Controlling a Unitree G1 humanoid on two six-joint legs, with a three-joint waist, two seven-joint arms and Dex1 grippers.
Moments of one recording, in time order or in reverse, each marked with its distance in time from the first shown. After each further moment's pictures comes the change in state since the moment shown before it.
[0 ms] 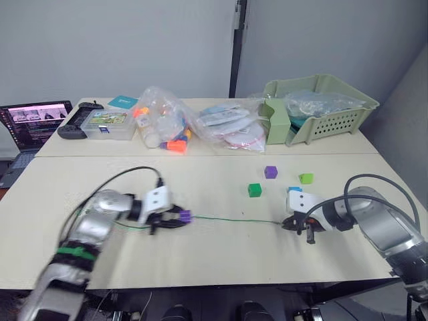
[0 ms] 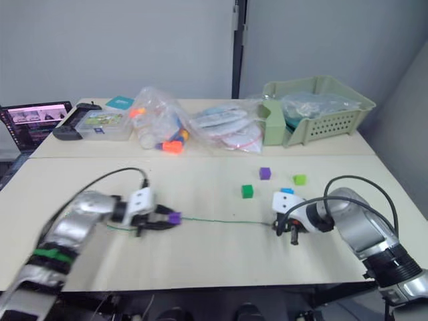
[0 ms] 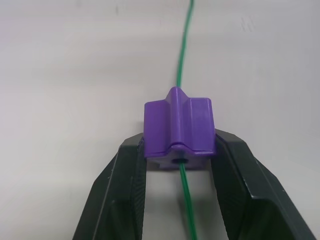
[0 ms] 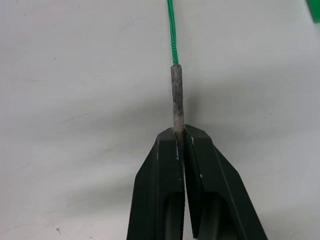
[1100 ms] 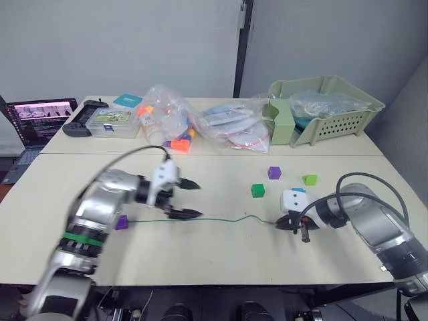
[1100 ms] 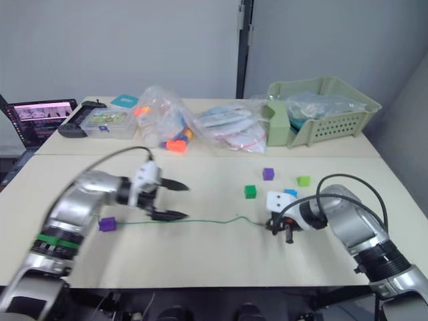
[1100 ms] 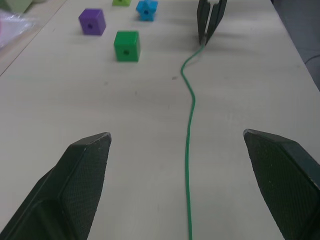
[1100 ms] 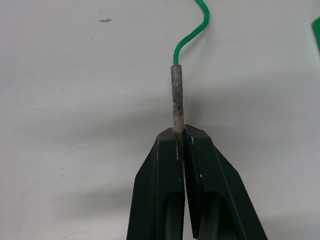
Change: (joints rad) left arm -0.186 -0.261 -0.099 -0.191 -0.063 0.308 0.061; right arm -0.013 0.041 0.000 -0.028 0.001 0.006 0.057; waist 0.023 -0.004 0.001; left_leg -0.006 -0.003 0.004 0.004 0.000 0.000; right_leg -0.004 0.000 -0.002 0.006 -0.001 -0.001
